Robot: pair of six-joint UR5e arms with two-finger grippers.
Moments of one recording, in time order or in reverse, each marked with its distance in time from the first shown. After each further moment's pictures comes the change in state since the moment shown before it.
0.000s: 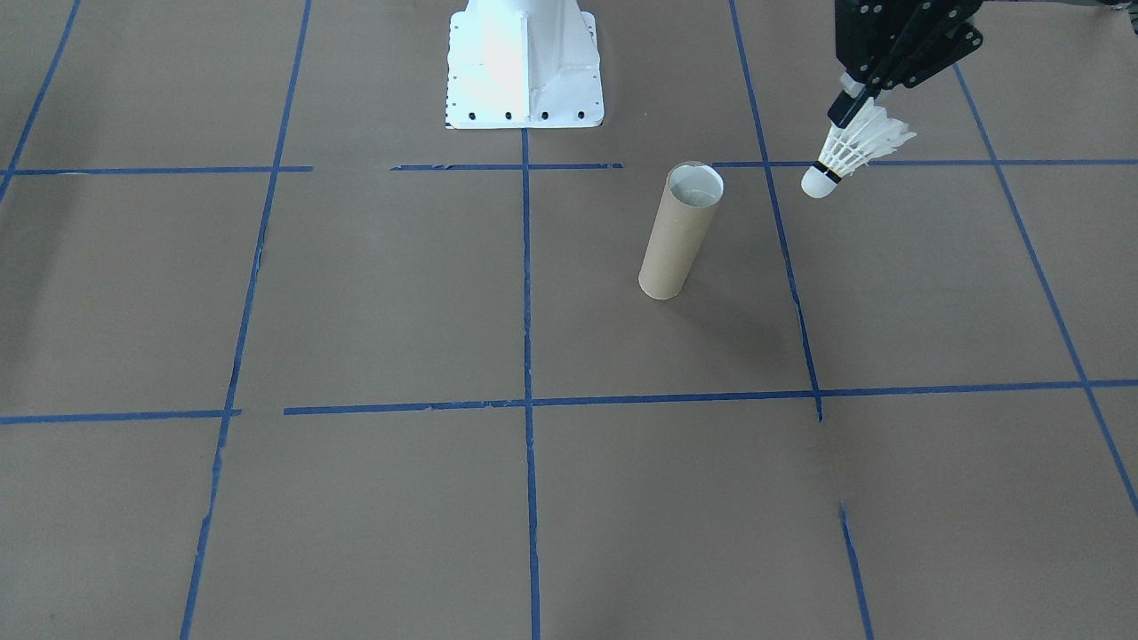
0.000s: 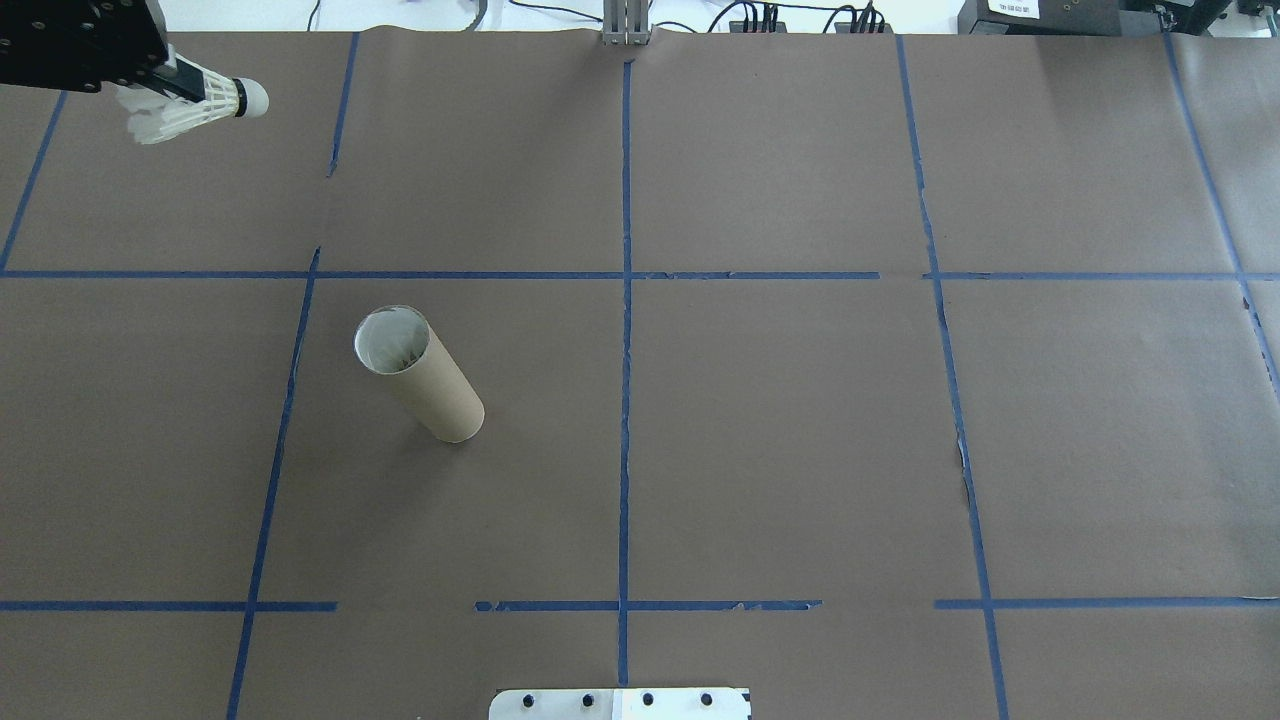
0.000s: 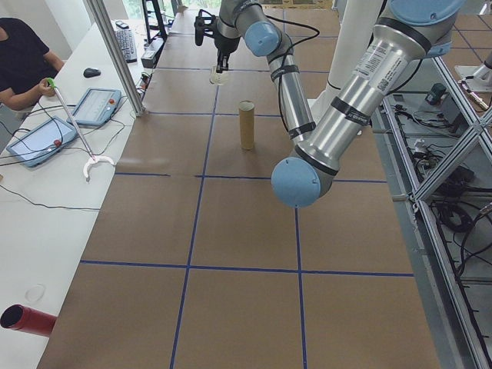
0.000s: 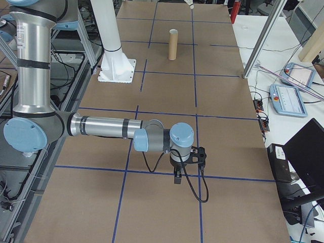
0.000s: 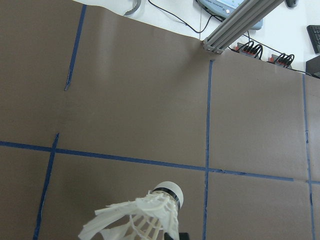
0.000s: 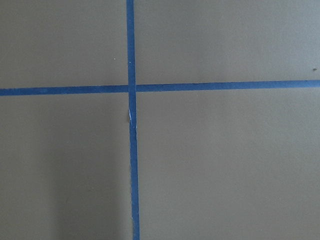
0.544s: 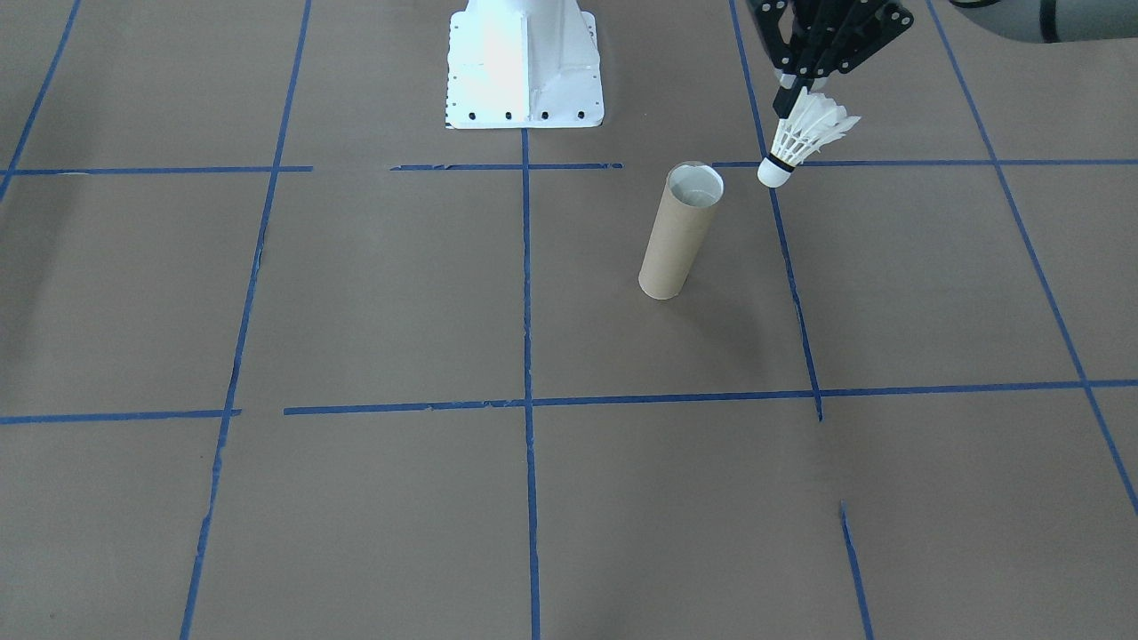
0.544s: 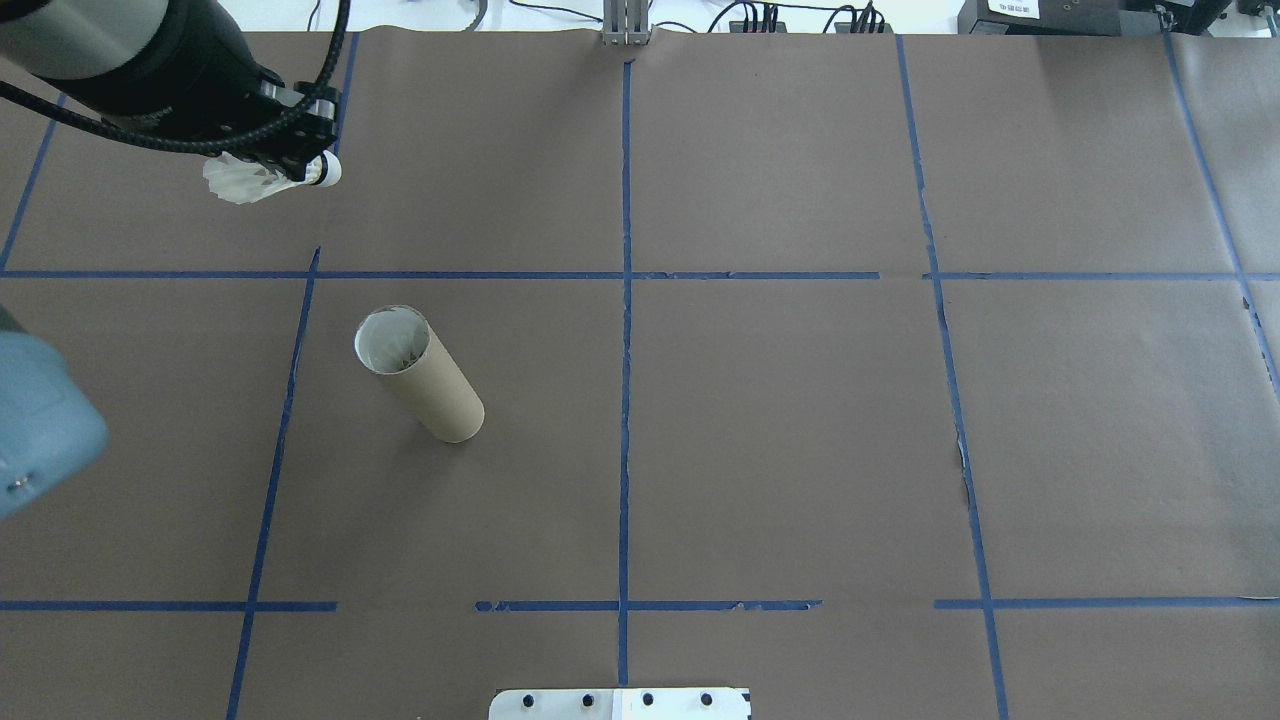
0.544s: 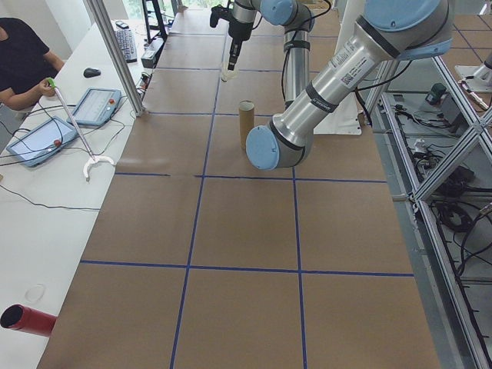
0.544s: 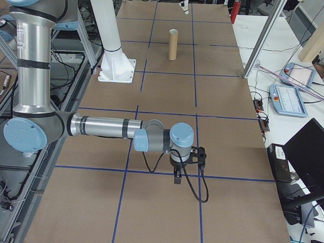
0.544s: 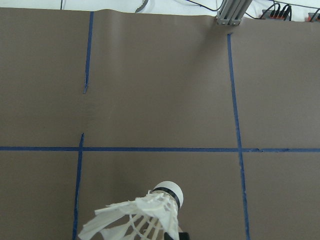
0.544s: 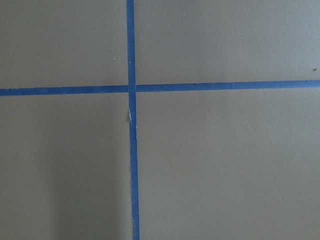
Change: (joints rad) left arm 0.213 -0.228 -0.005 0.423 0.298 0.192; right arm 0.000 0.000 0.000 0.000 0.000 0.000
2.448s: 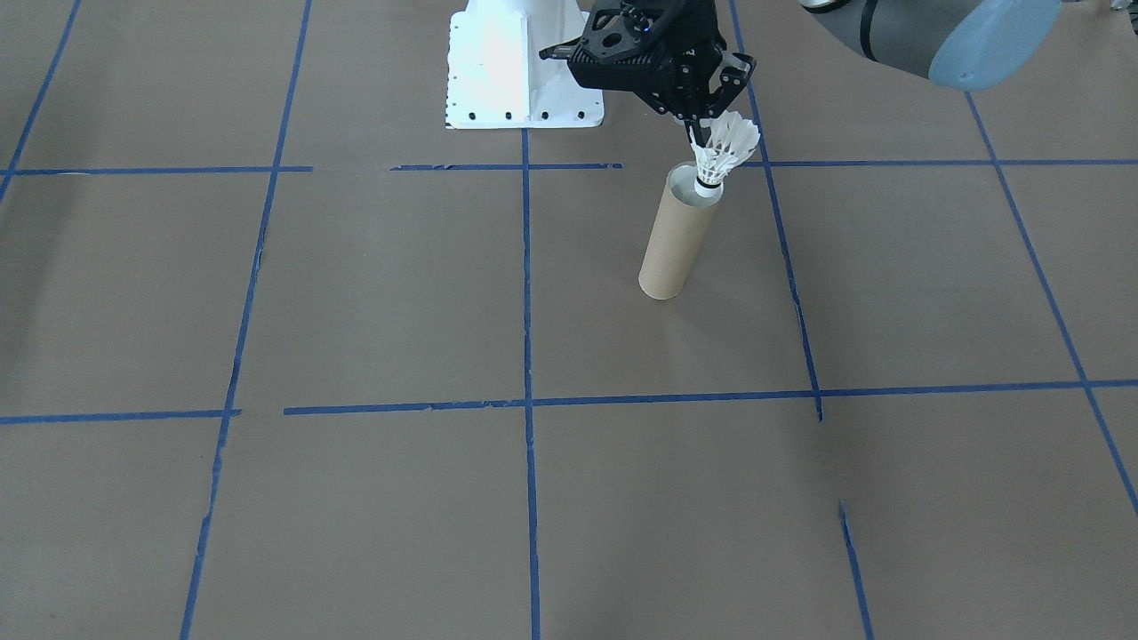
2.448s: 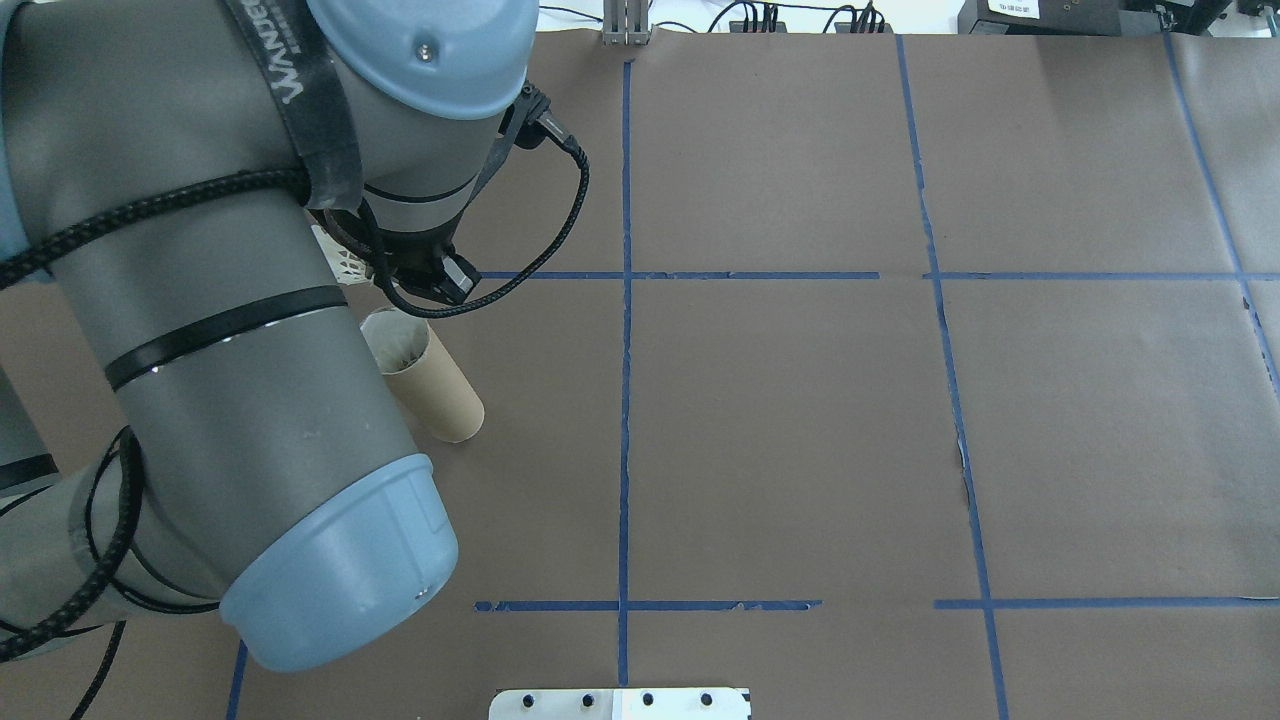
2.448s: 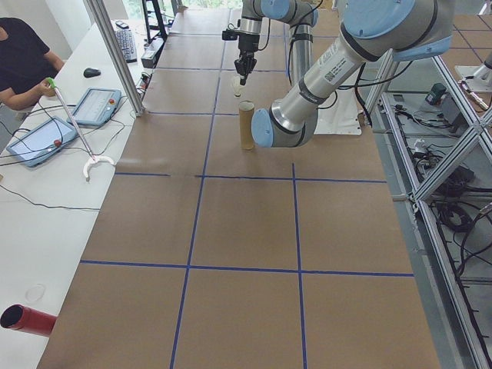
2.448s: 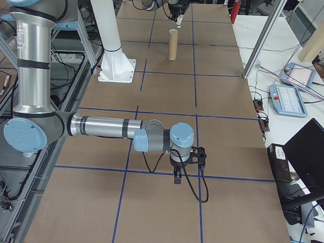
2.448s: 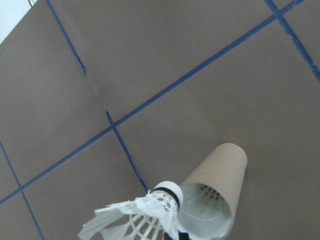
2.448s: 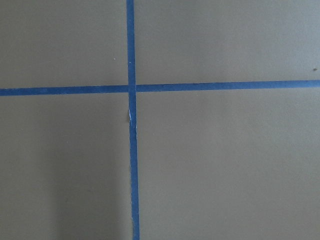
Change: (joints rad) left arm 0.228 -0.141 0.228 0.244 0.210 0.363; right arm 0.000 0.000 0.000 0.000 0.000 0.000
